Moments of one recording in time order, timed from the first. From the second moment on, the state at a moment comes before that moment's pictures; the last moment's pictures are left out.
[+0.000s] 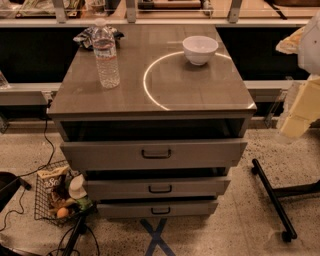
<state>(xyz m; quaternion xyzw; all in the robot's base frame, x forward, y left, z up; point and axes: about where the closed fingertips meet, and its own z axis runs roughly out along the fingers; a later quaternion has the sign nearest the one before) 0.438 -0.211 0.996 -0.60 0.77 -0.06 0.19</state>
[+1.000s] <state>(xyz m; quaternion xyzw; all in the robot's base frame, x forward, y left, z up) 0.487 -0.186 0.999 -0.58 0.75 -0.04 0.31</state>
